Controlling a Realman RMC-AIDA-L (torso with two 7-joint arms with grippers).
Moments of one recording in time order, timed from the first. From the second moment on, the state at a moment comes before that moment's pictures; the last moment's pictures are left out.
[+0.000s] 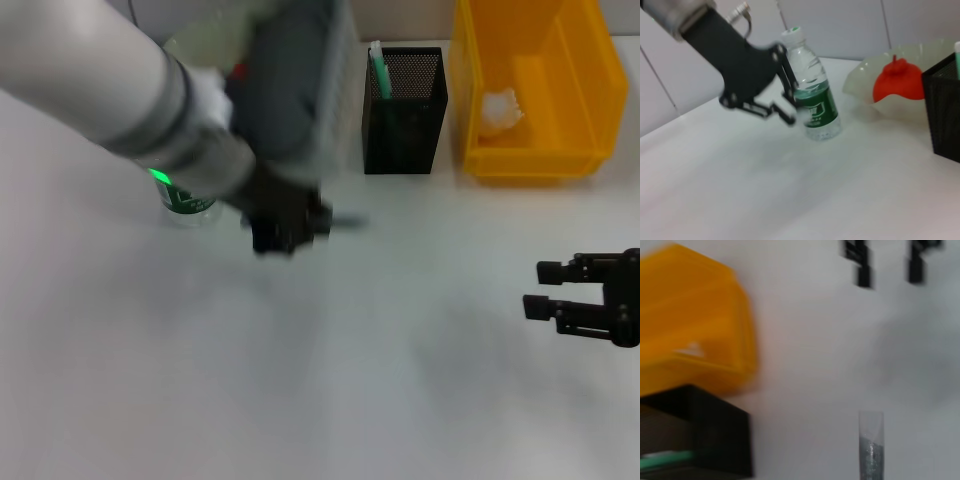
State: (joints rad) left arm -0.64 -2.07 1.60 1.52 2.45 1.47 -1.90; right arm 0.24 2.08 -0.80 -1.01 -2.00 -1.68 1.58
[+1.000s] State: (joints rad) left arm -0.66 -2.08 1.48 0.98 1.42 0.79 -1.56; right arm 0.24 2.08 -0.79 -0.97 -2.00 -1.68 1.56
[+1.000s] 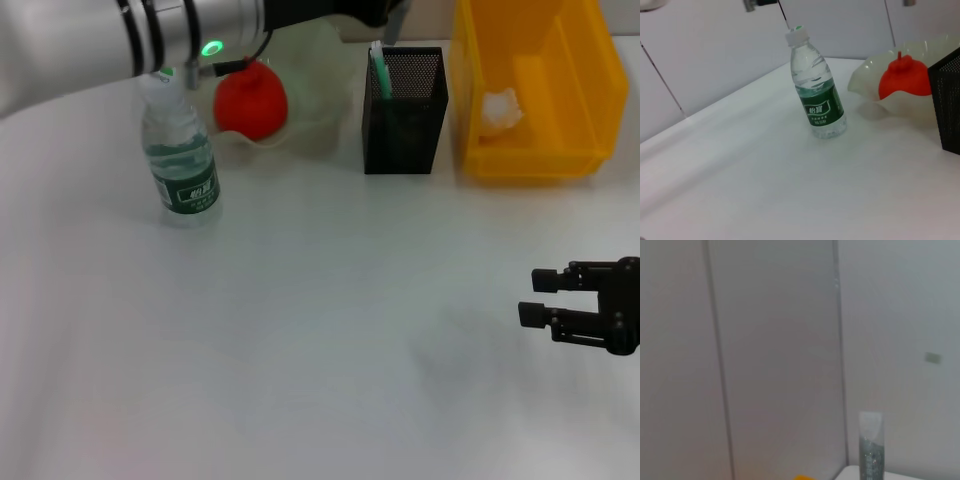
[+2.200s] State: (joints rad) left arm -0.77 -2.08 1.65 0.82 1.30 0.55 -1.54; right arm 0.27 2.08 -0.78 -0.96 -2.01 -1.68 1.55
